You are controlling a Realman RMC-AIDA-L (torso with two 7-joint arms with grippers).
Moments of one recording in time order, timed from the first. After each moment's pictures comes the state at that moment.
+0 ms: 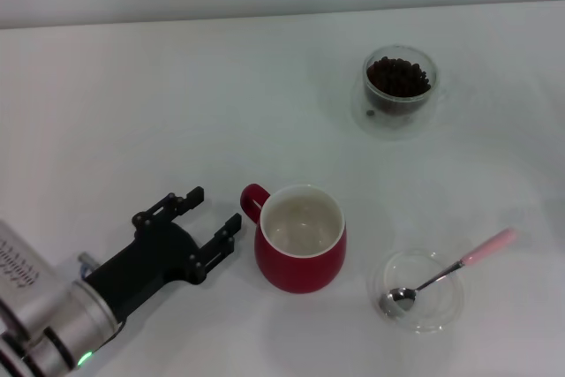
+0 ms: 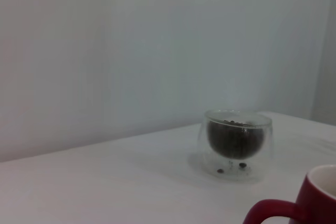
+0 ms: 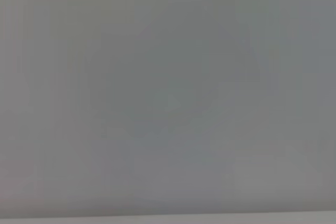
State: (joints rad) left arm -0.43 -2.08 -0.10 -0.24 -0.86 -1.14 2.83; right arm 0.27 2.00 -0.15 -0.15 1.78 1.15 -2.61
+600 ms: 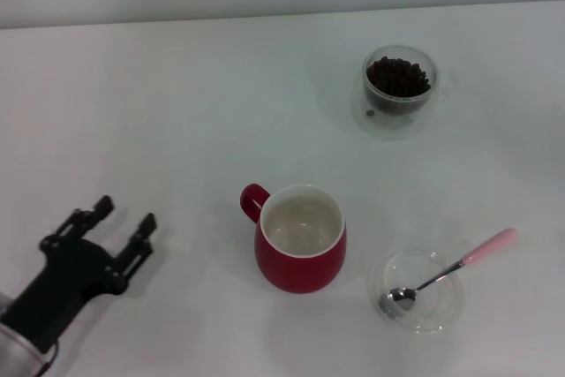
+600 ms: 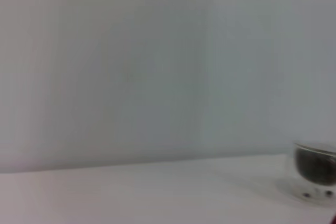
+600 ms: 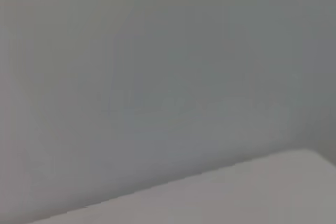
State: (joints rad) left arm -0.26 -2.08 -0.23 -0.16 -0.88 -1.30 2.83; right arm 0.15 1.98 -0.18 -0.29 1.66 1.17 -2.18
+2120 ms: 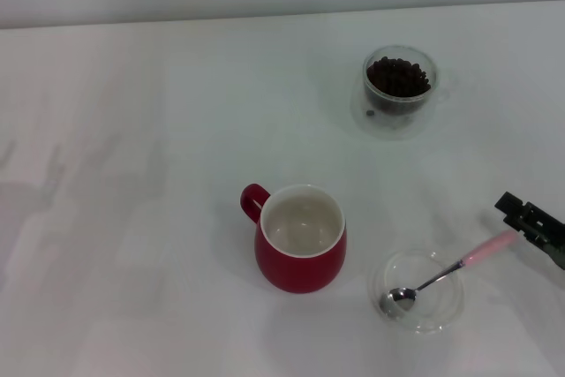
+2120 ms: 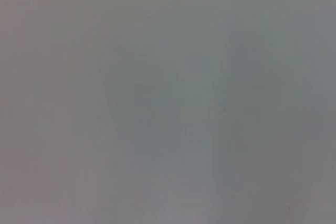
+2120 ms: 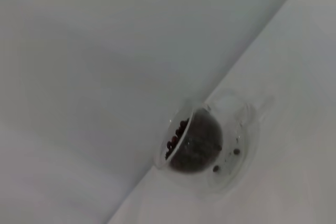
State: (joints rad) left arm -0.35 -2.08 -0.27 -0.02 -1.26 -1.48 2.83; right arm 0.12 2.00 -0.25 -0.11 1.28 1.49 -1.58
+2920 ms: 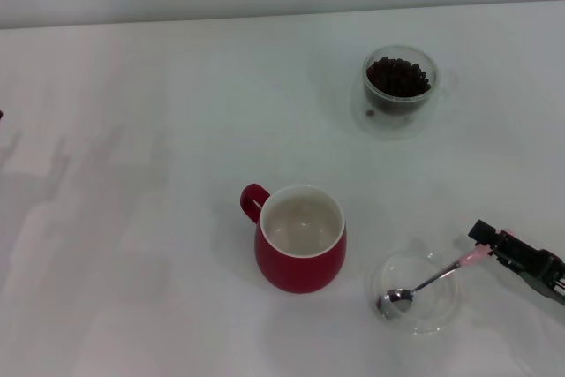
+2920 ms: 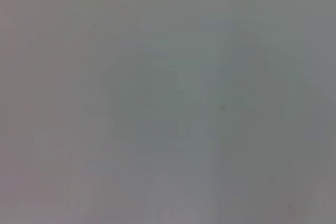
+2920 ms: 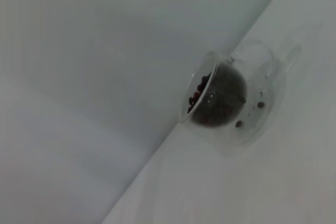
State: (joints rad) left arm -0.38 -2.08 -0.27 -0.01 -1.27 -1.45 2.83; right arm 0.11 2.00 -0.30 -0.07 1.24 1.52 -1.61
